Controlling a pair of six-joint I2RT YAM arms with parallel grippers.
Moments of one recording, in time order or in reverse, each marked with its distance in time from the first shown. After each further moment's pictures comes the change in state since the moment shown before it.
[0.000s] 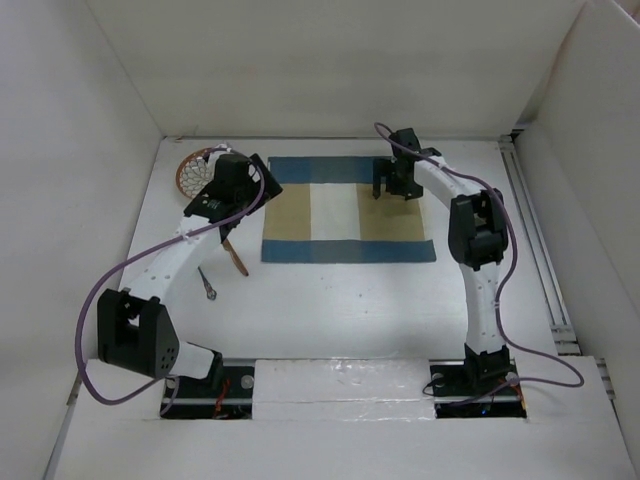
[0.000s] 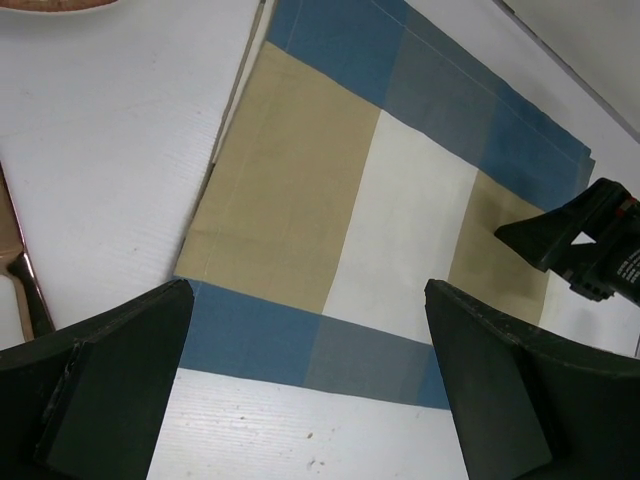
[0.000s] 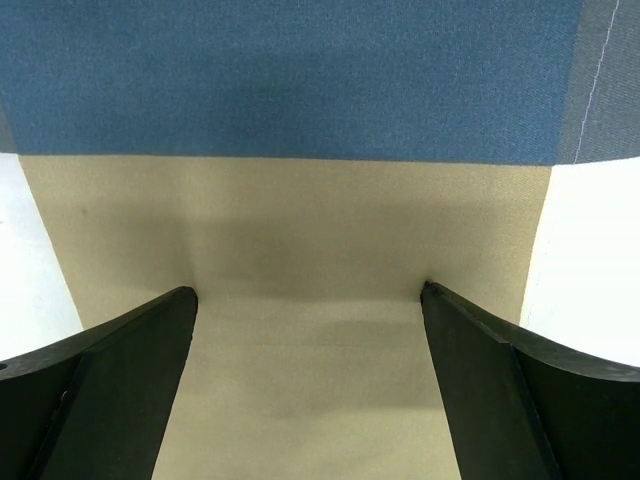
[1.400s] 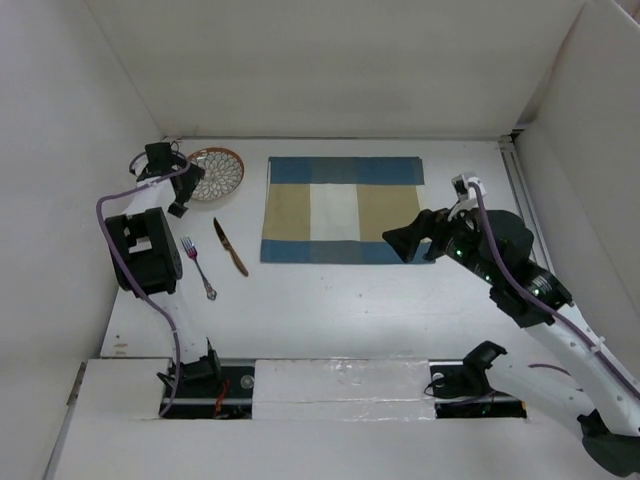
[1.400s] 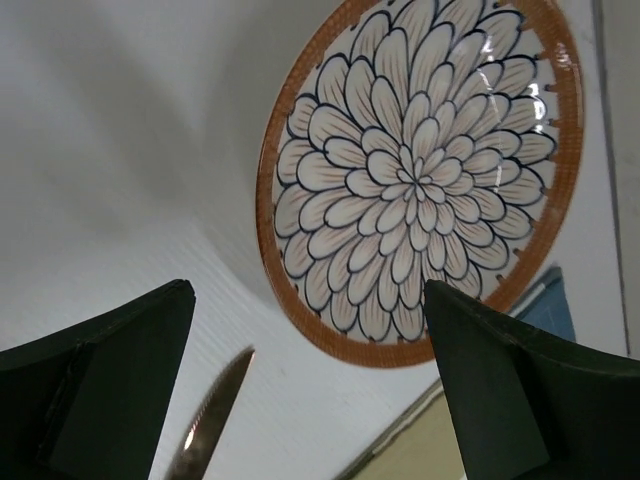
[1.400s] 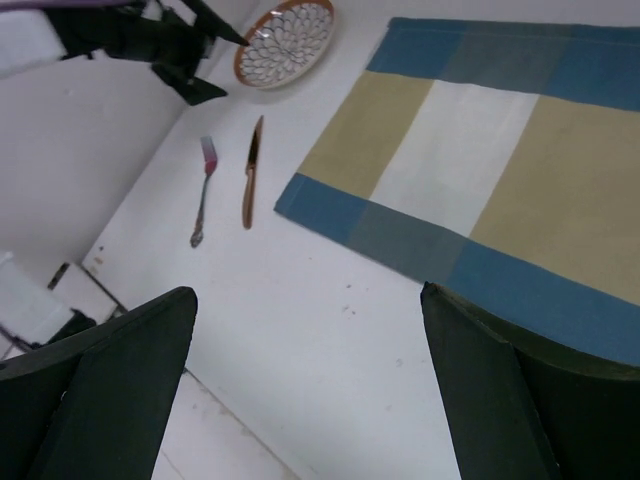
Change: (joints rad) left arm 0.536 0.533 0.298 0.022 0.119 -0.113; right arm 0.334 -1.526 -0.967 0.279 -0.139 0.156
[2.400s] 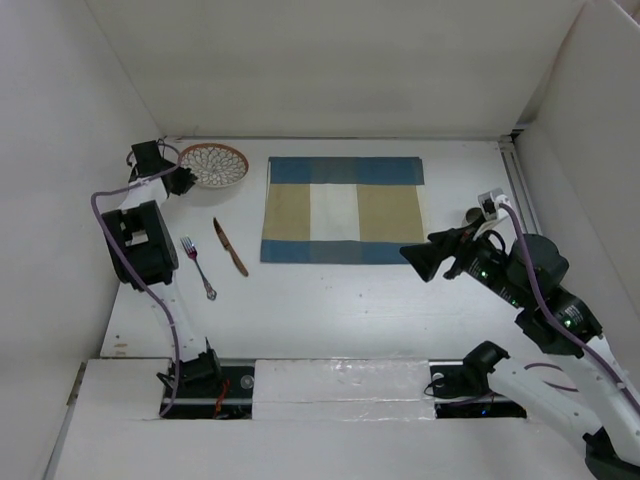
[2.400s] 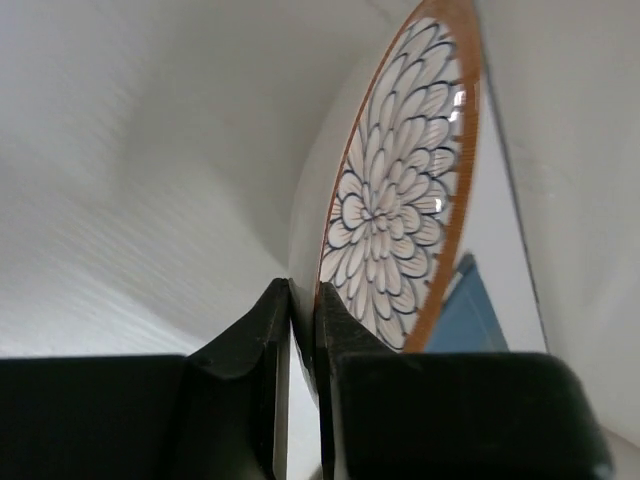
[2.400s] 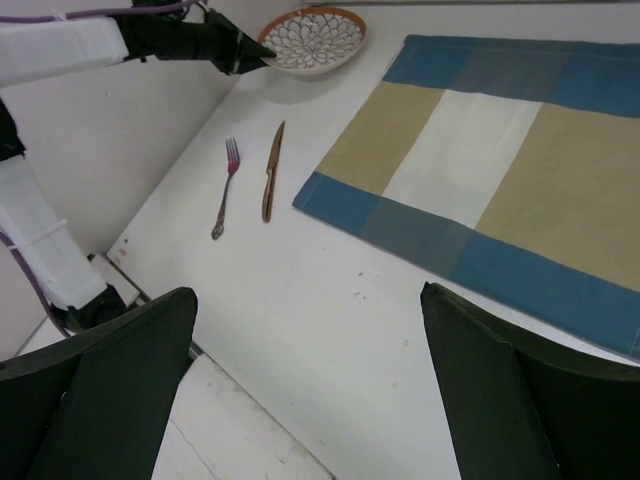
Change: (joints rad) left arm 0.066 0.177 0.118 0.159 0.256 0.000; right arm 0.000 -0.192 -0.011 -0.100 -0.035 0.002
